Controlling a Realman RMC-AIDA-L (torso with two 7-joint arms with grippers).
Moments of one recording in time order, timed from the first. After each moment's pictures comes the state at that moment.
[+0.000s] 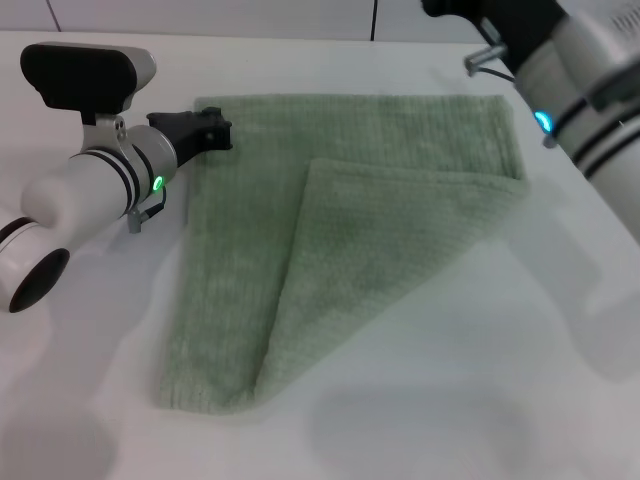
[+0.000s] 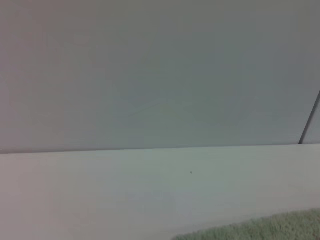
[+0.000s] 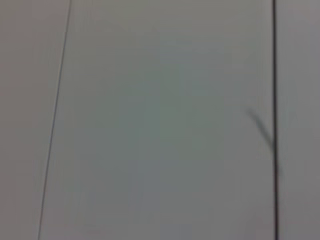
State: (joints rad) left arm -0.73 -2.06 -1.19 -0.31 2.88 0.27 -0.53; right arm 0.45 2.08 -2.02 -0.89 0.36 -0.64 0.01
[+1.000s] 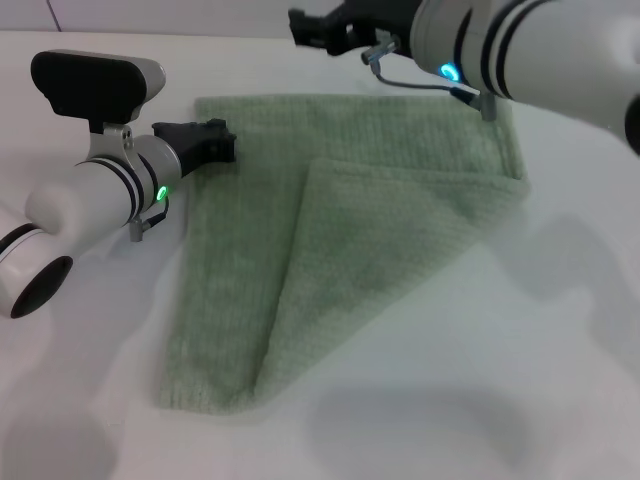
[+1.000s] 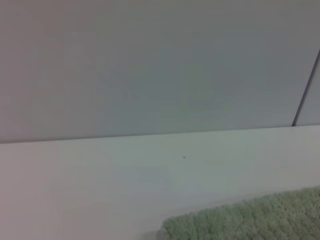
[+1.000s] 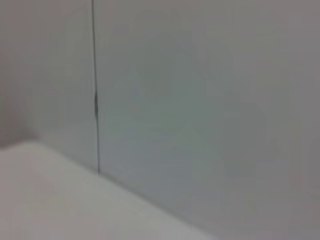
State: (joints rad) left arm -0.73 -2.07 -1.16 -0.30 2.89 0.25 -0.53; right arm 0.66 2.08 -1.90 -1.22 0.41 0.43 -0.01
